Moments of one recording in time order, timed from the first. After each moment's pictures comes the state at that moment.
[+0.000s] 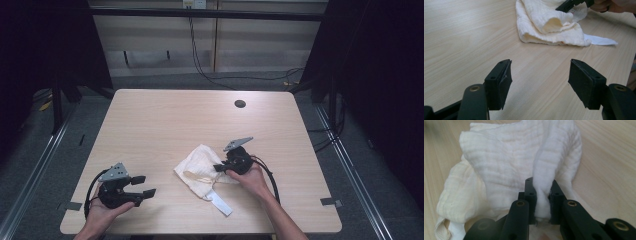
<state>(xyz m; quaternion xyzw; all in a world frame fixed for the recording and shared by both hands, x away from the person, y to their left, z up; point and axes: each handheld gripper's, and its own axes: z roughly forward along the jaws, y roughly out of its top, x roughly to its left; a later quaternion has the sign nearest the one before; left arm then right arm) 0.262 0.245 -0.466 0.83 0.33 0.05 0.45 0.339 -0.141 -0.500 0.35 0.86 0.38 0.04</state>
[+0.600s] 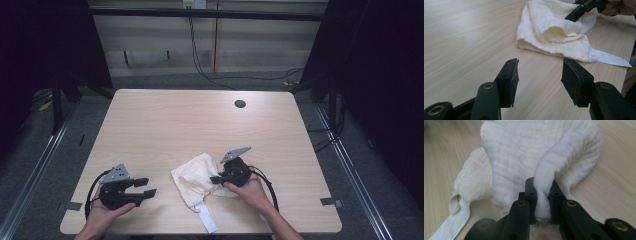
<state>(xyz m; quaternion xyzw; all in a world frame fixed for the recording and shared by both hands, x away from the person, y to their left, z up) 0.259 0.242 -0.466 0.84 0.31 0.05 0.45 0.304 -0.129 -0.495 0.34 0.86 0.38 0.01</state>
